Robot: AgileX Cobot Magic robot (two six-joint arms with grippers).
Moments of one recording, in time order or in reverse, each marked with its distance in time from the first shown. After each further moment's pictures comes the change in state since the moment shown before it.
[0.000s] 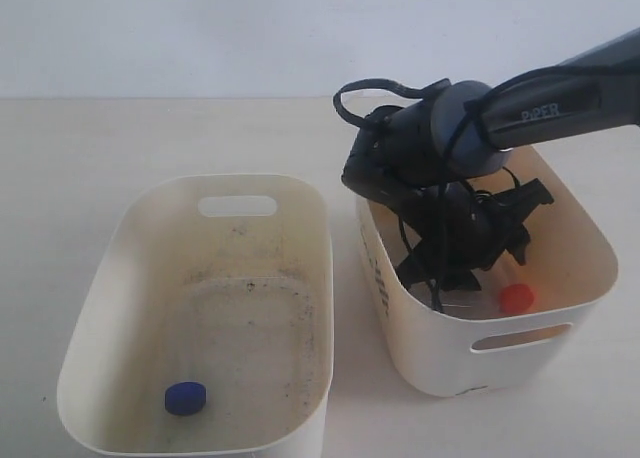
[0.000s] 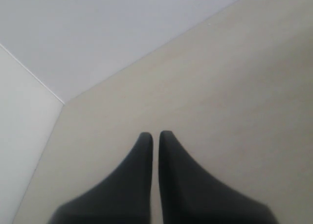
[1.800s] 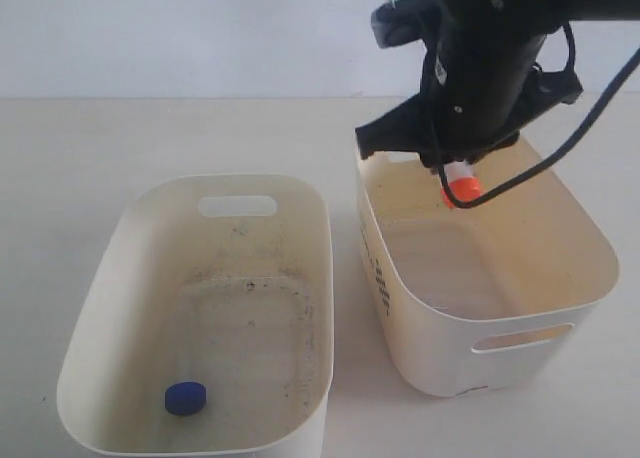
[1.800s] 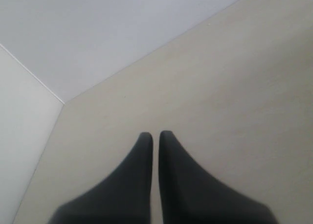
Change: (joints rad) left arm 0.000 0.000 0.000 0.000 0.000 0.000; right arm 0.000 -0.456 0.002 0.222 -0.220 -0.148
